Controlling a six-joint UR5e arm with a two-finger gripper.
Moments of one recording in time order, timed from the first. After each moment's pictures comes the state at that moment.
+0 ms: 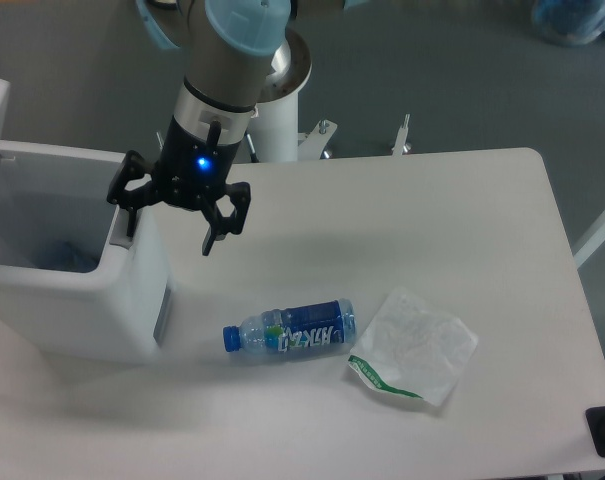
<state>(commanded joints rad) 2.32 -1.62 -1.69 -1.11 1.07 0.22</state>
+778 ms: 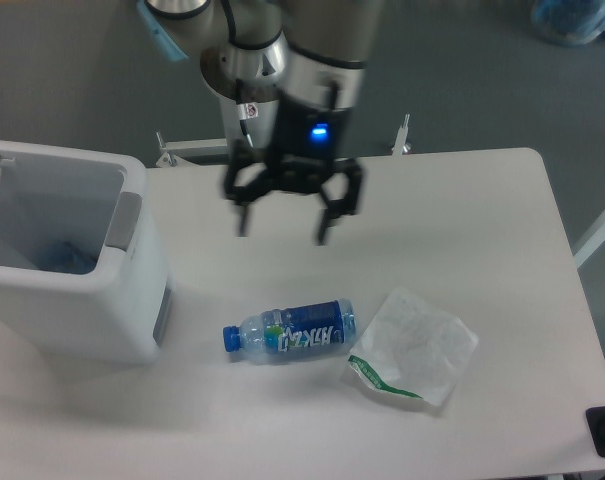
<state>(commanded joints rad) 2.71 -1.62 -1.65 -1.10 1.17 0.59</state>
